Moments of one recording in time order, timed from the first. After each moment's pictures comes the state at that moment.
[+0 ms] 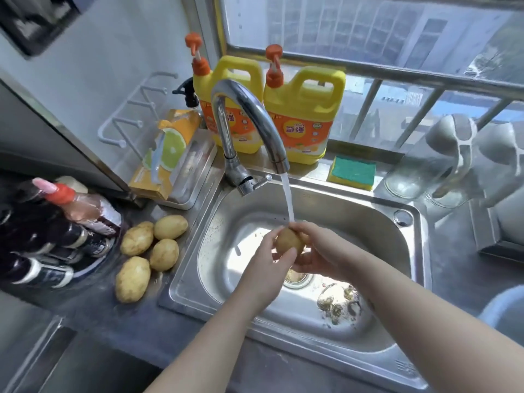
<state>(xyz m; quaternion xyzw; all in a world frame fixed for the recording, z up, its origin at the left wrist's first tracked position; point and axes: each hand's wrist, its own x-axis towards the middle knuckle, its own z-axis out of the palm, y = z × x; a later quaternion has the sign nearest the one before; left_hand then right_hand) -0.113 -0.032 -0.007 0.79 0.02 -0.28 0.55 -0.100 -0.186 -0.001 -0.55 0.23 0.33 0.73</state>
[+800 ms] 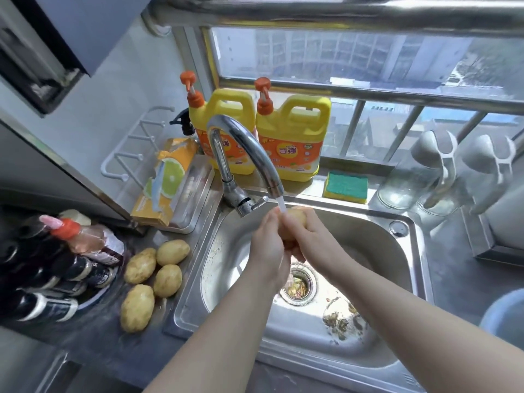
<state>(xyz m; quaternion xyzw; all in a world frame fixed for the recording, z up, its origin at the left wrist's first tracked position) -0.061 -0.073 0.029 0.50 0.20 -0.24 0.81 -0.081 -0.166 0.016 -0.73 0.15 0.09 0.66</state>
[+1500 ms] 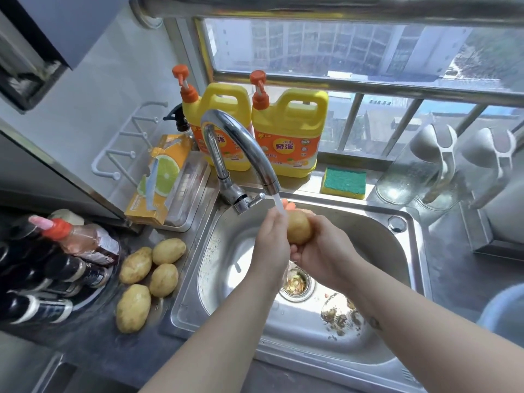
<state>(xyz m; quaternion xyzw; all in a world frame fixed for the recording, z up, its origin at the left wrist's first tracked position) -0.067 -0.077 0.014 0.61 0.10 -0.21 0.76 -0.085 -0.173 0.016 -0.36 0.27 0.14 0.88</state>
